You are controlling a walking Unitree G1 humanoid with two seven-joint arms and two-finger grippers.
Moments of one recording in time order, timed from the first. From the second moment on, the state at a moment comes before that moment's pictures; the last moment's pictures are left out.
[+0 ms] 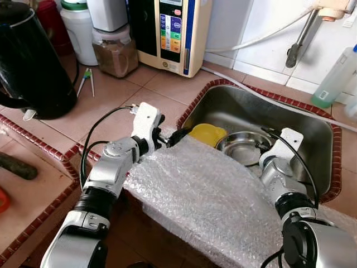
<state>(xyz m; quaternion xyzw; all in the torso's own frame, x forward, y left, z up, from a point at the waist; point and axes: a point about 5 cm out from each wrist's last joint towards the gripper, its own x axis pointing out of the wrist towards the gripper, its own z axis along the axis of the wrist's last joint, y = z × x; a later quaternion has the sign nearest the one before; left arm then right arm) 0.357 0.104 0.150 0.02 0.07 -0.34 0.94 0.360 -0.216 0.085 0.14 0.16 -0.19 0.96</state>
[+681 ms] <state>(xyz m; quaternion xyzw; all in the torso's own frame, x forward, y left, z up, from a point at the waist) 0.357 0.100 0.148 0.03 0.07 -0.34 0.94 0.370 -0.192 0.098 -0.06 0.13 -0.04 0.99</state>
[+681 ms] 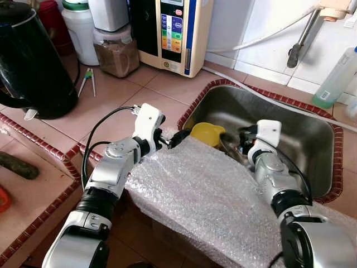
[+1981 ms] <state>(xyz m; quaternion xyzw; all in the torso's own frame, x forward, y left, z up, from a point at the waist) 0.326 0.138 0.188 0.09 -0.07 -0.08 0.99 0.340 -0.212 0.187 -0.11 -0.12 0.03 0.99</state>
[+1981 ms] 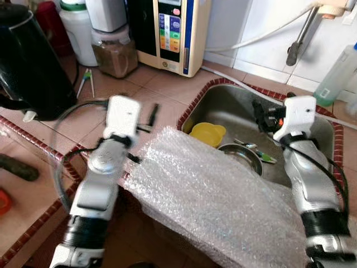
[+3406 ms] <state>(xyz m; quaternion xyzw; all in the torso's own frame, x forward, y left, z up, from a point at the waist) 0.259 0.165 0.170 0.06 -0.03 -0.05 1.00 0.290 -0.189 0.165 -0.02 -0.05 0.01 1.00</state>
